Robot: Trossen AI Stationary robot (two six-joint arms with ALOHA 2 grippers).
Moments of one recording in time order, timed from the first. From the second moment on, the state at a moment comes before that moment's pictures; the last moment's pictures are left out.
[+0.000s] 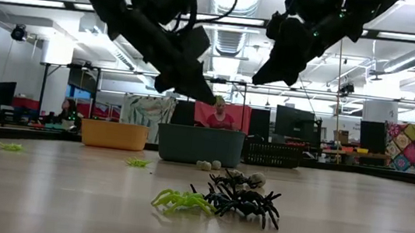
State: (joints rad) left arm 0.18 1.65 0.89 0.19 -0.12 -0.17; right arm -0.39 1.39 0.95 -0.23 -0.24 -0.06
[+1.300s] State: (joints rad) left arm 0.17 1.66 0.89 0.09 0.15 -0.03; right arm -0.29 1.34 0.94 -0.19 -0.24 -0.01
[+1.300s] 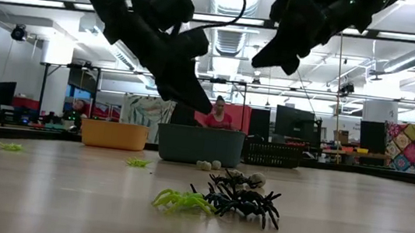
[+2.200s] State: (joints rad) left arm -0.01 1.66 0.90 0.05 0.13 0.20; right arm -0.12 1.20 0.94 -0.20 -0.24 0.04
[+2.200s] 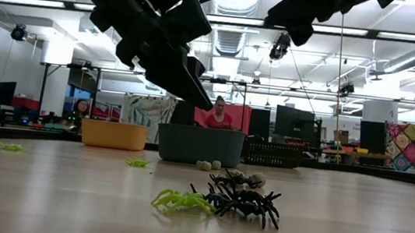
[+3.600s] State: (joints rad) left arm -0.03 1.89 0.90 0.16 -0.02 0.06; right arm -0.10 1.20 0.93 -0.20 -0.23 0.05
